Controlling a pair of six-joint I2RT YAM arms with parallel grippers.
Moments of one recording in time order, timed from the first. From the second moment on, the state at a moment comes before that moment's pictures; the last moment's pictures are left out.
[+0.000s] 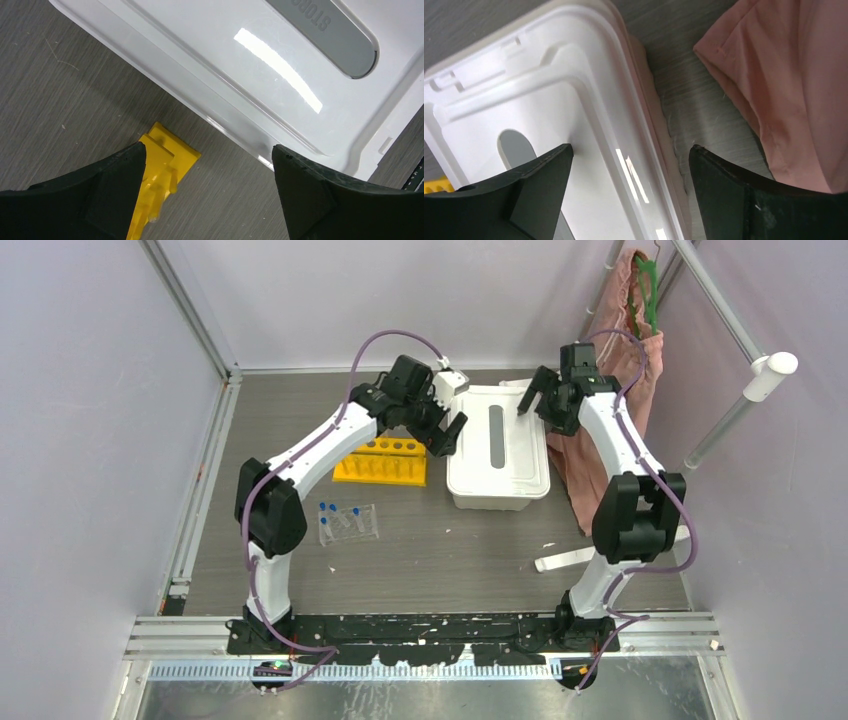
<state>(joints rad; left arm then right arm) -0.65 1.99 1.88 -0.67 0.30 0.15 0.03 1.74 1.56 -0.73 -0.02 0.49</state>
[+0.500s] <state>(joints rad) -0.65 1.84 1.82 -0.74 0.35 0.26 0.03 1.90 1.72 -0.66 0.09 0.52</state>
